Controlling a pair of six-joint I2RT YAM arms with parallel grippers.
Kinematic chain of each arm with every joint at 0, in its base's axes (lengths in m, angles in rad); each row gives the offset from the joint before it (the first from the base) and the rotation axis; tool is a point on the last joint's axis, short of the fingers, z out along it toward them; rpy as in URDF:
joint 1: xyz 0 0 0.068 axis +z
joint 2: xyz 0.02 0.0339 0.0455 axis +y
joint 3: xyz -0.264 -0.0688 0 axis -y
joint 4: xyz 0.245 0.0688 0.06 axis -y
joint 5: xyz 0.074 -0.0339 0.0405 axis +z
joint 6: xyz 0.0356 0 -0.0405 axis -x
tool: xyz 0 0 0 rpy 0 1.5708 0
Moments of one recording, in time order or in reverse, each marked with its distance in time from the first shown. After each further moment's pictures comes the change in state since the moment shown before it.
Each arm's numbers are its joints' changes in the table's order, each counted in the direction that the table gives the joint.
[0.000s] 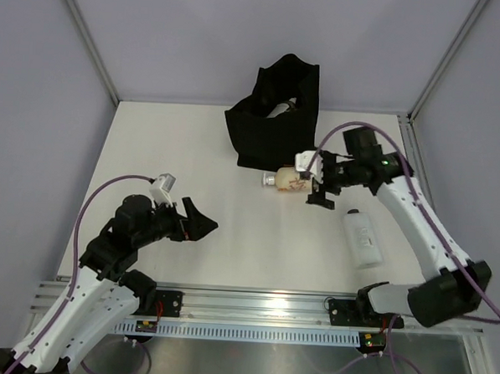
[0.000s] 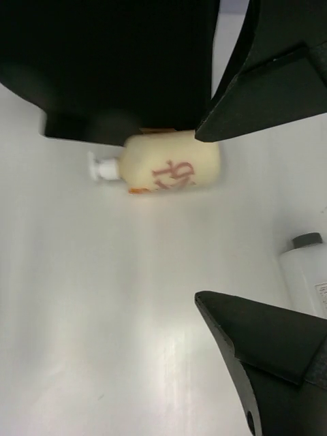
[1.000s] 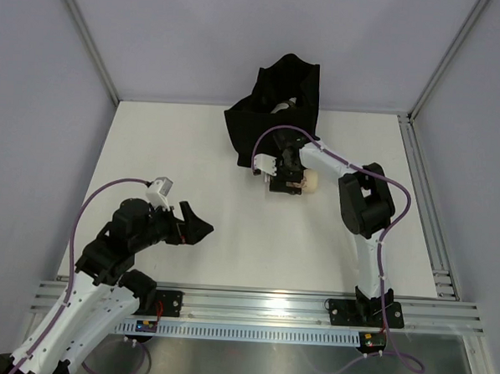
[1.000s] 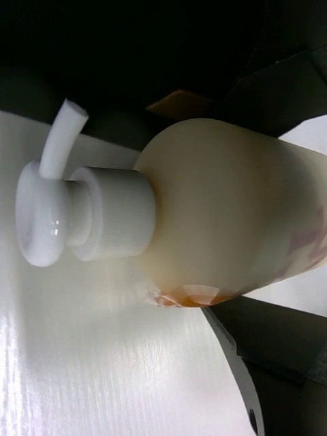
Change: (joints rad) left arm 0.000 -0.048 0.005 -0.077 0.052 -0.047; right arm 0.176 0.868 0.291 0.192 -0.675 -0.079
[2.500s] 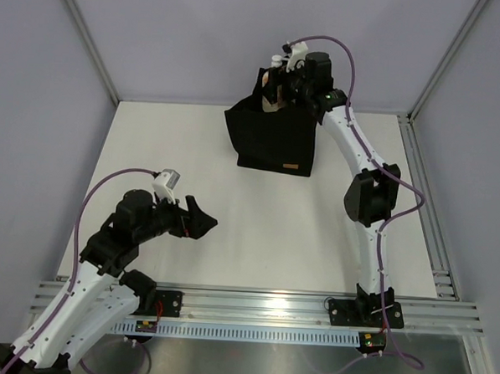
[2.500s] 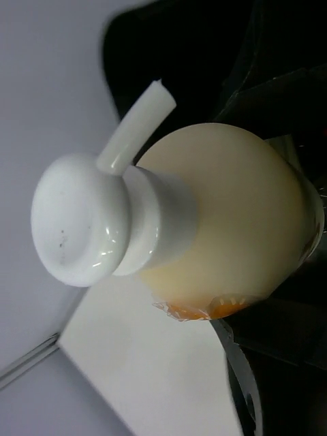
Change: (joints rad) left arm 0.000 0.098 0.038 0.082 -0.028 -0.104; right arm -0.149 0.120 0.732 0.452 0.277 -1.092
